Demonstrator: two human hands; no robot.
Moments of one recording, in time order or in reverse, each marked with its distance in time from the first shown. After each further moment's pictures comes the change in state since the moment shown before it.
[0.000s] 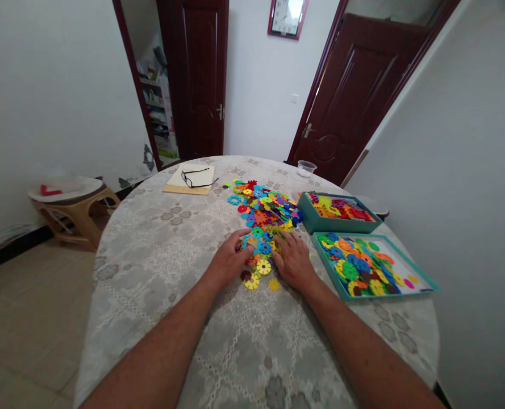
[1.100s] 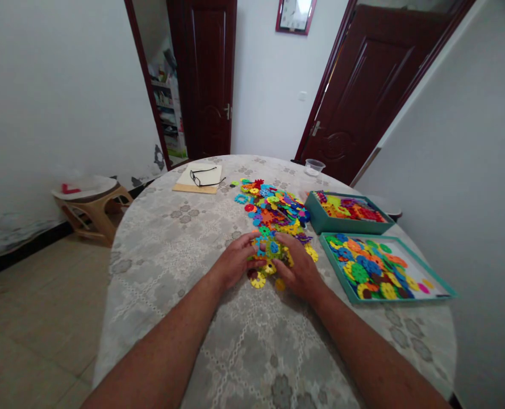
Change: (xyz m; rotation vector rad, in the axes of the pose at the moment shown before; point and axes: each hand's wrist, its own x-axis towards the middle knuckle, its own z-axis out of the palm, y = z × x) left_hand -0.006 0.005 0.002 -0.447 -0.136 -0.135; right_hand -0.001 -0.027 -0.027 0.512 0.116 -0.181
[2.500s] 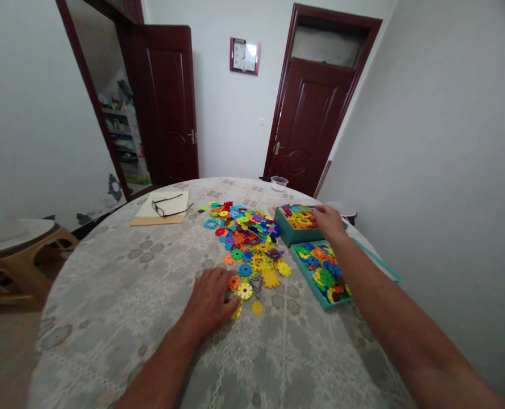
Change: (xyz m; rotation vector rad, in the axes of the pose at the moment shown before) left_hand 0.000 -0.011 -0.021 1.554 0.004 0.557; right_hand 0.090 0.117 -0.163 0.062 0.444 0.943
